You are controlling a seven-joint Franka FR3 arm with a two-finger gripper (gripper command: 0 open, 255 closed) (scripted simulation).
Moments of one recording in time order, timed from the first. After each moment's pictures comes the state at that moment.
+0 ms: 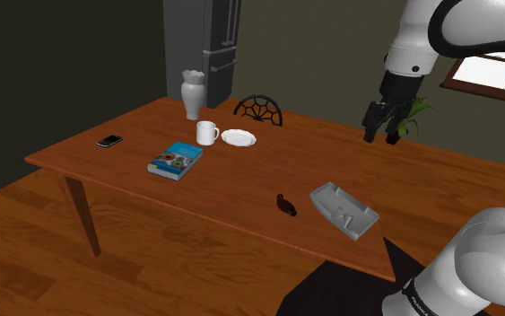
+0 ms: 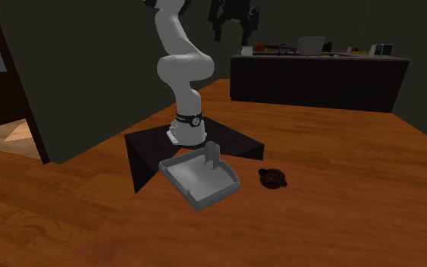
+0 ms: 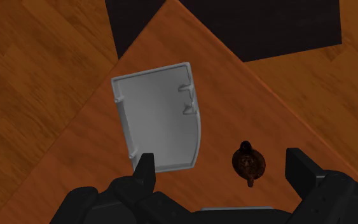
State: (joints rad) arm -0.01 -0.76 0.04 -2.34 -0.09 1.52 0.16
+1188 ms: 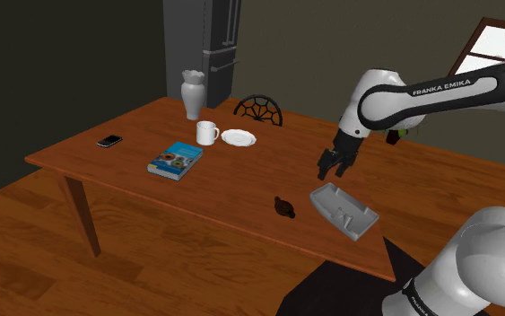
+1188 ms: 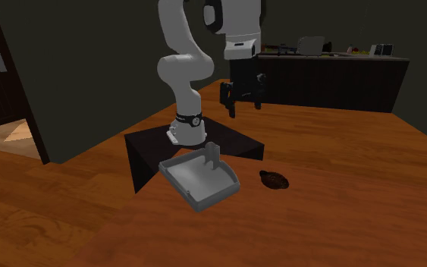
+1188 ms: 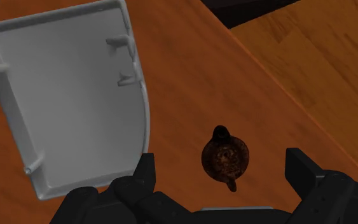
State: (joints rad) arm 0.04 -0.47 -0.15 -2.63 0.07 2.16 0.00
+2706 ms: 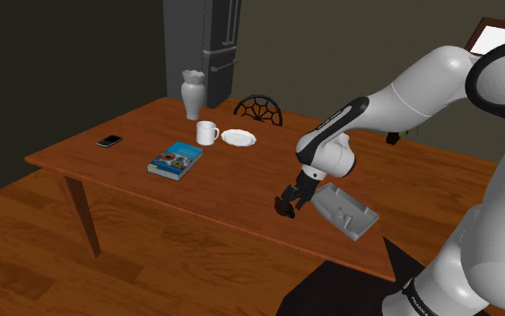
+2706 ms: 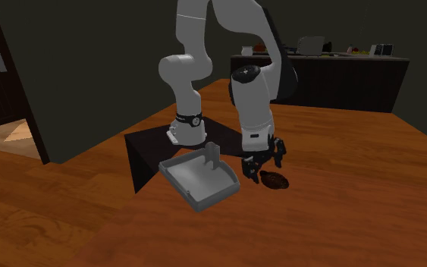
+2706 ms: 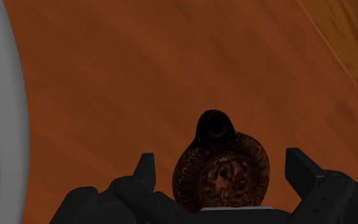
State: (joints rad) arm 0.18 0.21 -0.20 -2.51 0.80 2.62 -0.59
